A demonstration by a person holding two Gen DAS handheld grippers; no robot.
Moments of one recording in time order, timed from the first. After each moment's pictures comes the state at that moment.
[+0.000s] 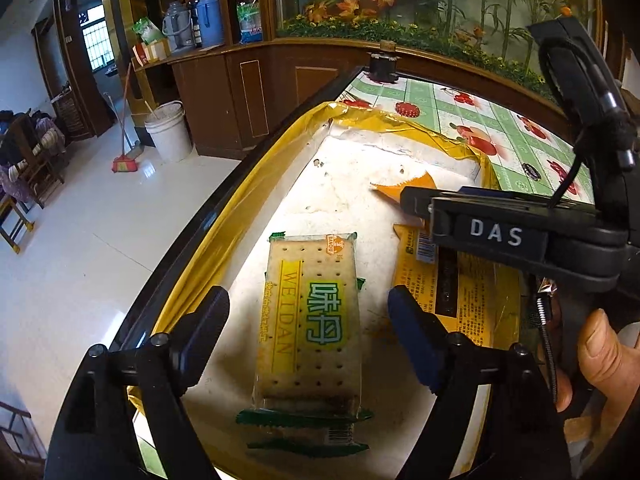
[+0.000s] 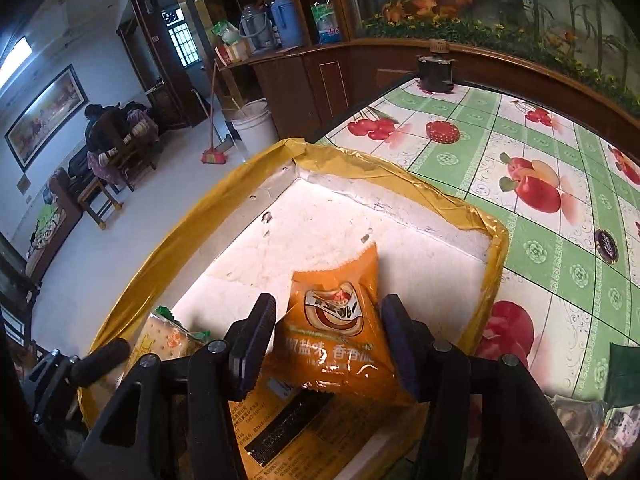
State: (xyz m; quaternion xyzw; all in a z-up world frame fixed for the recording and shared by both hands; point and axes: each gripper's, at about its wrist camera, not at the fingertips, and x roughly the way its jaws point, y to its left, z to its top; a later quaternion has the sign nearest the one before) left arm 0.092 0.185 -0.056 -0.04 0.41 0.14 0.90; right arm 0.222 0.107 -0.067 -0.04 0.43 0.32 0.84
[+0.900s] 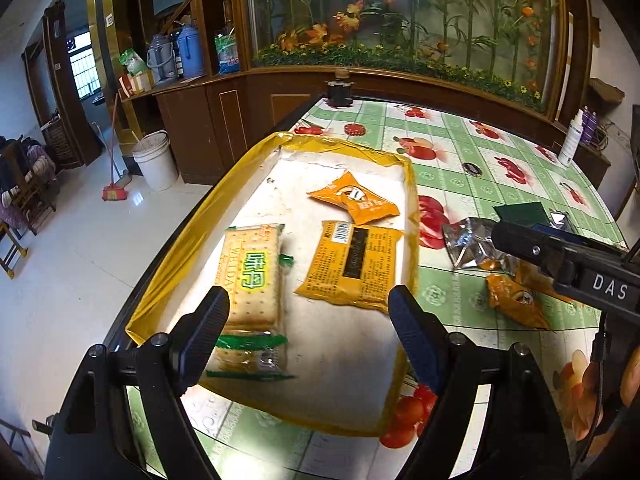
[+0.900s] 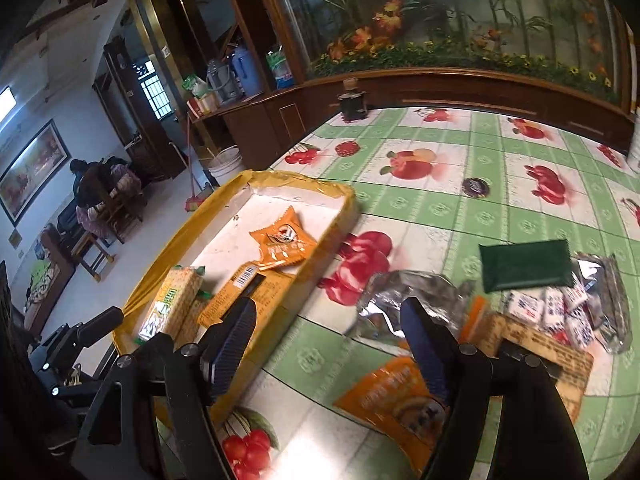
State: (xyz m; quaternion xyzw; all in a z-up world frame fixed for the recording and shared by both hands) left arm 0.052 0.127 -0.026 -0.02 0.38 0.11 0.92; right arm 0.141 -0.035 -0.029 0.04 0.39 0.26 0.88
